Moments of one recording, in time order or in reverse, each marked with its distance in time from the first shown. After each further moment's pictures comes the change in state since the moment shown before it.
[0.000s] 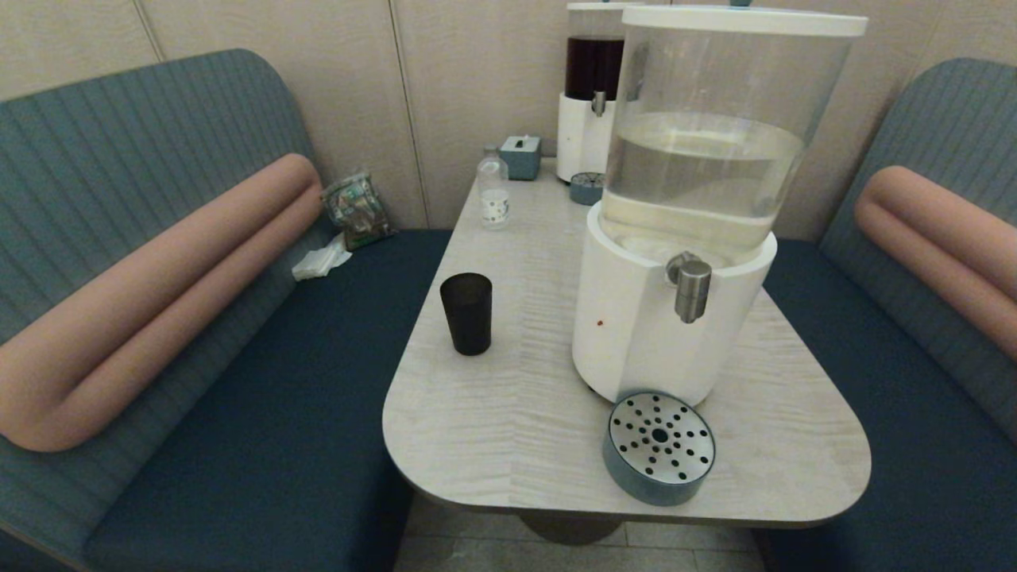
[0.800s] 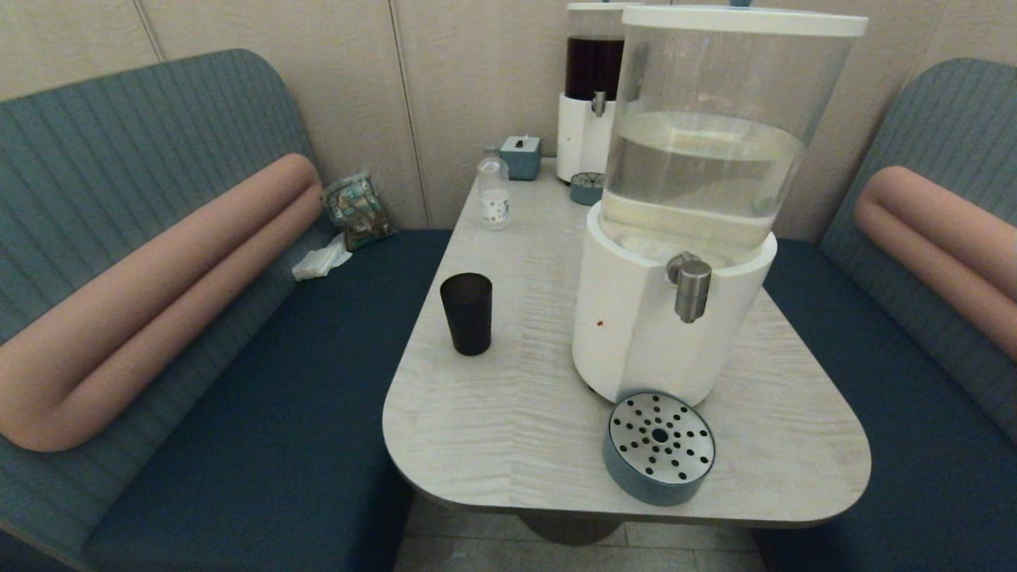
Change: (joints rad) left arm 0.002 -0.019 0.000 0.126 0.060 -0.008; right arm 0.000 0.000 0.000 0.000 0.000 0.000
